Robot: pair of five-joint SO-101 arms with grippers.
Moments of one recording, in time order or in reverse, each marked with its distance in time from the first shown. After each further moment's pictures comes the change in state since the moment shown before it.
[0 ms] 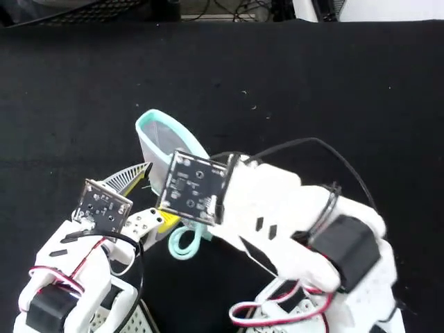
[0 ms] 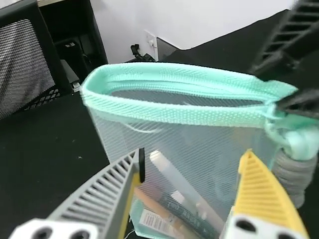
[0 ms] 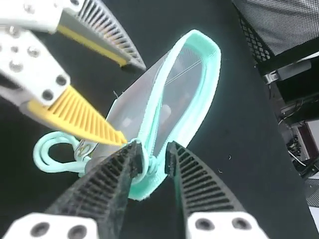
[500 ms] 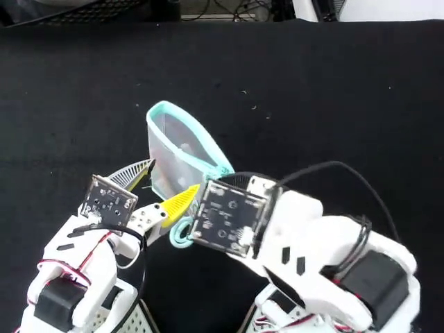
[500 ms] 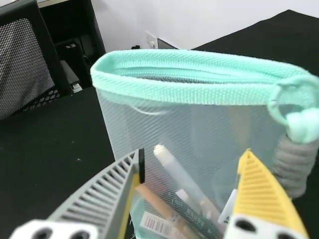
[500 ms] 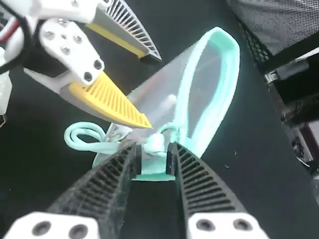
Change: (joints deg) left arm -0.1 0.1 4.1 -4.1 0.0; right arm 1.3 -11.1 6.0 0.9 -2.5
